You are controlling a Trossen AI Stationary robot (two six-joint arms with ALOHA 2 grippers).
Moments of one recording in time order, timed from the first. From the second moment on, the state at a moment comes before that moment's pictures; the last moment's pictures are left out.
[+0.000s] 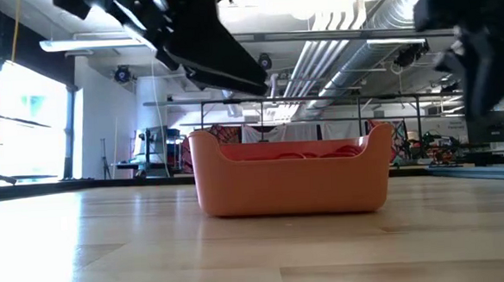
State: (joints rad) left arm -0.34 1.72 0.98 0.11 -0.22 -0.15; right arm 0.49 1.27 0.80 -0.77 0.22 0.64
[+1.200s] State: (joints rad) left arm -0.34 1.58 0.77 0.31 -0.25 -0.18; right arm 0.49 1.27 0.67 -0.89 -0.02 0.86
